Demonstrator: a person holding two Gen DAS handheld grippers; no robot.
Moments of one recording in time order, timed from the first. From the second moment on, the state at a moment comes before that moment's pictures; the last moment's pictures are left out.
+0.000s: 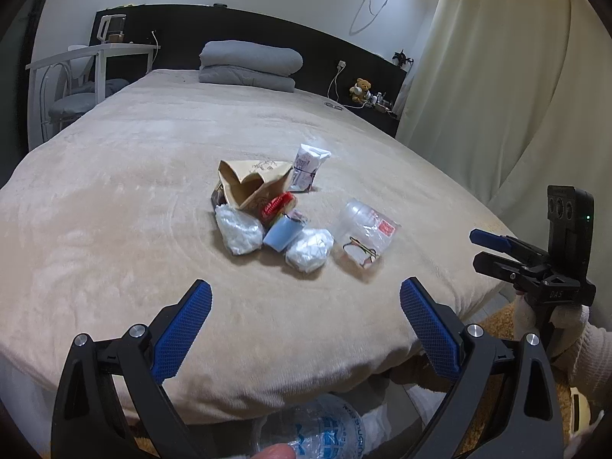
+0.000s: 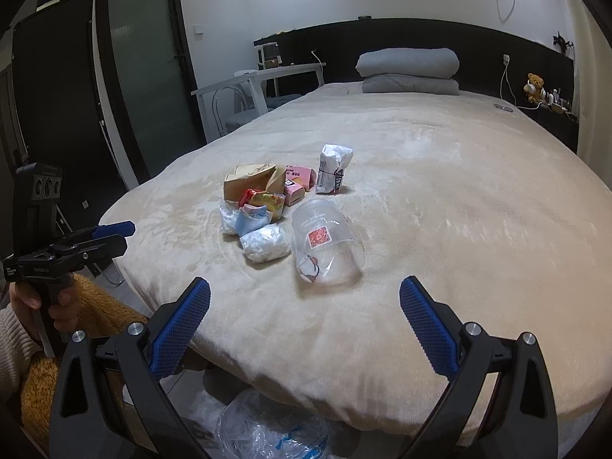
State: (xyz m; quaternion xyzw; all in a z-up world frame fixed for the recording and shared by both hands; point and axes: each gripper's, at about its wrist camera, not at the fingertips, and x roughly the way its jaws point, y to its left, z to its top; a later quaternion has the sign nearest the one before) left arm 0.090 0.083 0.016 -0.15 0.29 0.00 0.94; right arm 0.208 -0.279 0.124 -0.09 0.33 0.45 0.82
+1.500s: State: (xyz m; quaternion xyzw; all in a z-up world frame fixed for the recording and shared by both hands) left arm 0.262 0.172 -0.024 -0.25 0.37 -0.08 0.89; right arm 0.328 -0.186 0.054 -0.07 0.49 0.50 0.71
